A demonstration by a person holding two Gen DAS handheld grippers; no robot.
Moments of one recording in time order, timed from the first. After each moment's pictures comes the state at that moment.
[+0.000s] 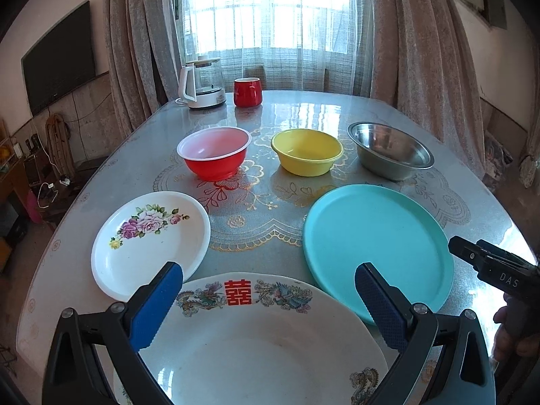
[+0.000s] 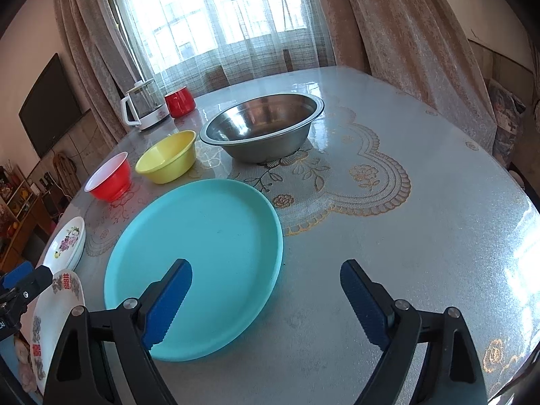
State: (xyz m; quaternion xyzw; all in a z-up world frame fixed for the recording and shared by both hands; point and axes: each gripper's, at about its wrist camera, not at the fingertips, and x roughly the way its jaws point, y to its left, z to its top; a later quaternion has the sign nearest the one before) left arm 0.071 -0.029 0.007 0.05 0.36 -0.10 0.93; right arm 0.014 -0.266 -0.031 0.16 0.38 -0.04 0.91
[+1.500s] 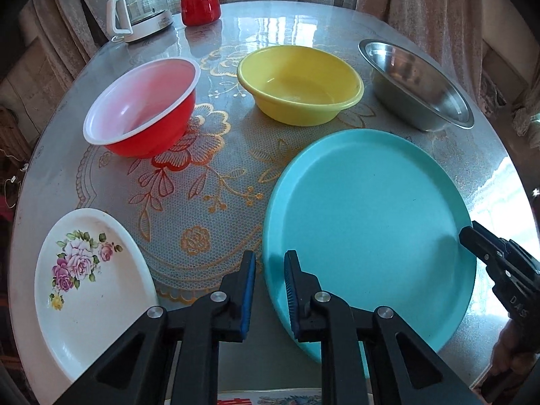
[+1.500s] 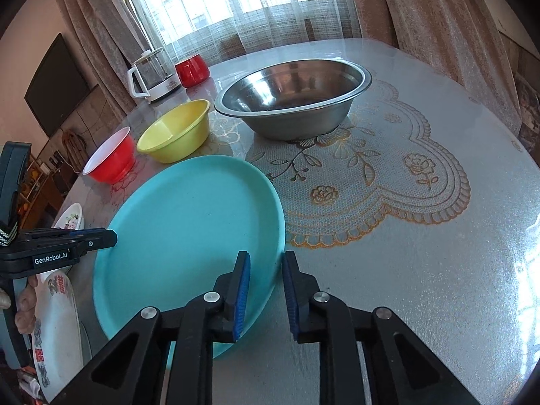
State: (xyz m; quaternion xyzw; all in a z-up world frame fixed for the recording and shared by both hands) left arm 0.201 -0.051 -0.037 0.10 0.54 -0.16 0.82; right arm 0.068 -0.251 -0.052 0.15 0.44 0.00 0.89
